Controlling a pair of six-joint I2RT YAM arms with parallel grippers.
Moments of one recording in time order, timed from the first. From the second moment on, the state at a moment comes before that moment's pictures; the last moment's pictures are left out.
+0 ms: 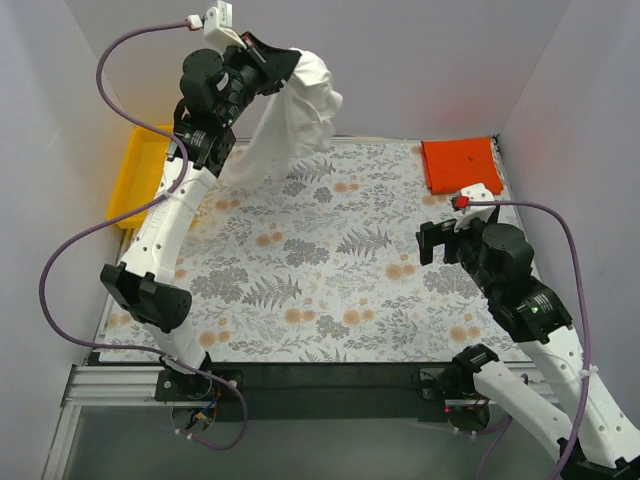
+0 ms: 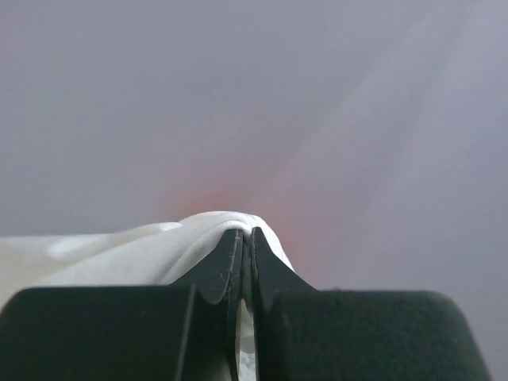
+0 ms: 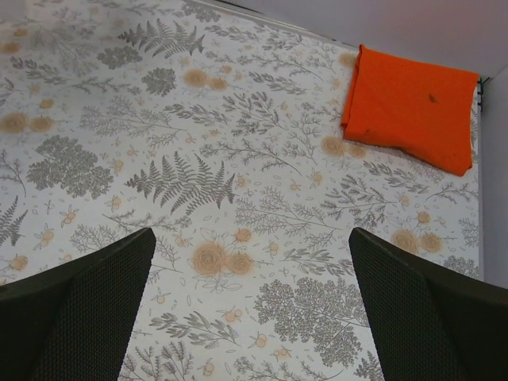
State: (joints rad) left arm -0.36 1.75 2.08 -0.15 0.11 -0.66; right arm 0.51 0.66 0.90 -0.52 0.18 -0.03
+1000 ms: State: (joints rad) left arm -0.48 1.10 0.90 -0.39 0.04 -0.79; right arm 0.51 0.76 0.83 -0.59 0.11 0.20
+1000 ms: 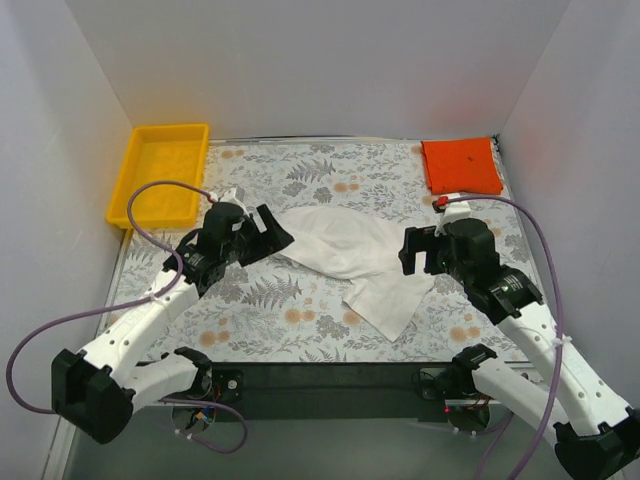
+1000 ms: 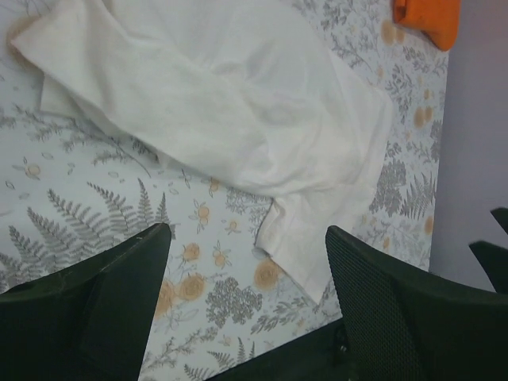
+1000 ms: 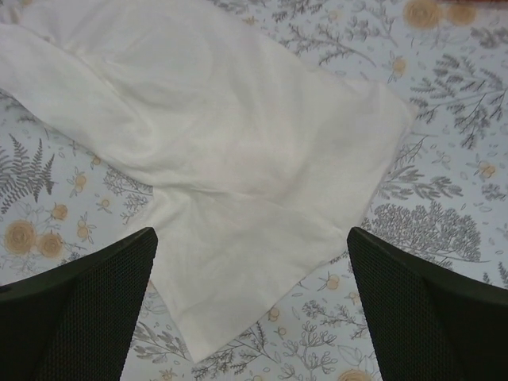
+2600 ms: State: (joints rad) left arm -0.53 1.25 0.83 -0.43 0.11 -0.75; right arm 0.10 1.22 0.49 -0.21 -0.05 0.52
